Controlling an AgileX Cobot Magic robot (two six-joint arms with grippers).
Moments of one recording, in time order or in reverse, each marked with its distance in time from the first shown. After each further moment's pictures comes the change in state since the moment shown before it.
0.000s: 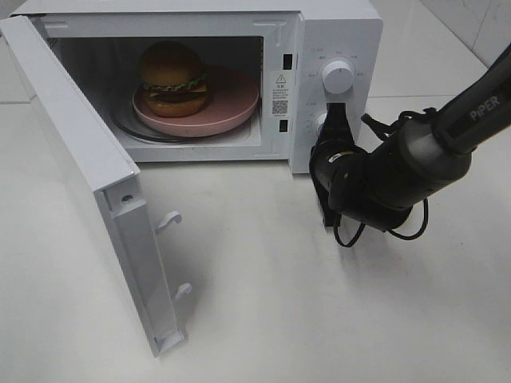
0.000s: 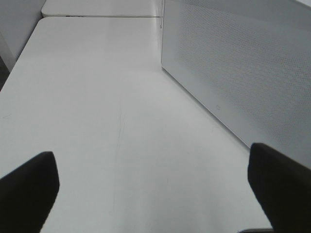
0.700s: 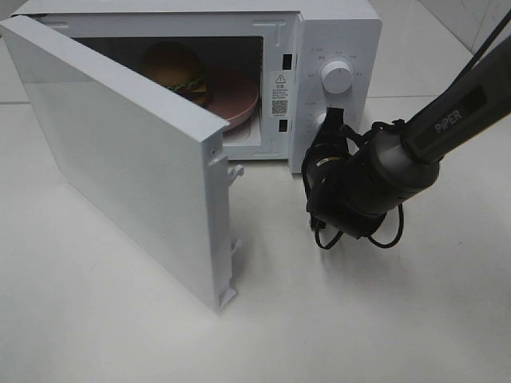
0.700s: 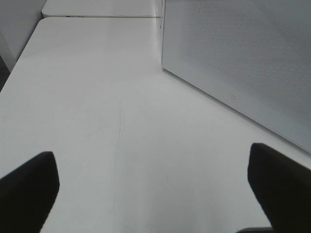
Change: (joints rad) left arm 0.000 0.000 0.000 0.000 0.000 0.000; right arm 0.029 0.080 -0.080 0.131 -0.073 0.043
